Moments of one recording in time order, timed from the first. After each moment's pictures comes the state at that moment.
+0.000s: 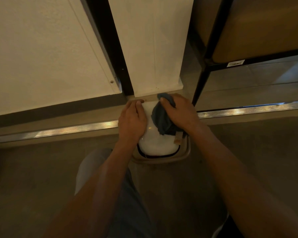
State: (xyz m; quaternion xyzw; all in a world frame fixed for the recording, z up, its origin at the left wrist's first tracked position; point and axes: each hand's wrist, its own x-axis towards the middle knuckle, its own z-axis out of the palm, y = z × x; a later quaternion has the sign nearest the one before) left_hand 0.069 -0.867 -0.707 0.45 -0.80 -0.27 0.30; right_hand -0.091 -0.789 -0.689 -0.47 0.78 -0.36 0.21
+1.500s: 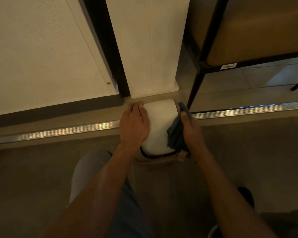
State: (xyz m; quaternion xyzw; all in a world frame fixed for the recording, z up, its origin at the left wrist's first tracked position) left_hand 0.061 -0.850 -0.706 0.46 -0.81 -0.23 0.28; right_hand -0.074 -0.724 -0.721 -0.20 0.72 -0.56 0.35
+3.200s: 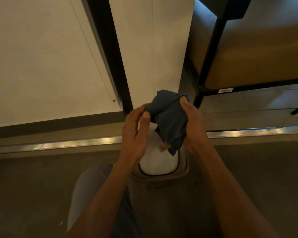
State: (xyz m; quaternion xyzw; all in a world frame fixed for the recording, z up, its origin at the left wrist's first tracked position) left_hand 0.062 -0.830 -0.646 0.33 -0.72 -0.44 0.42; right_hand -0.081 -0.766 -0.606 -0.15 0.58 -0.69 0.41
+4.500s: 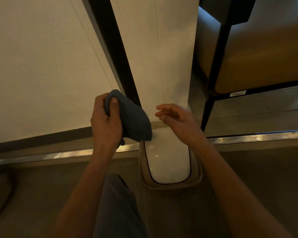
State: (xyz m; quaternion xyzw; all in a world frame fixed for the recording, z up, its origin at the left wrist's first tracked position) left_hand 0.103 -0.877 -0.575 0.43 -0.70 -0.32 0.48; right_hand -0.079 -0.788 -0.619 -0.47 0.62 -0.55 0.31
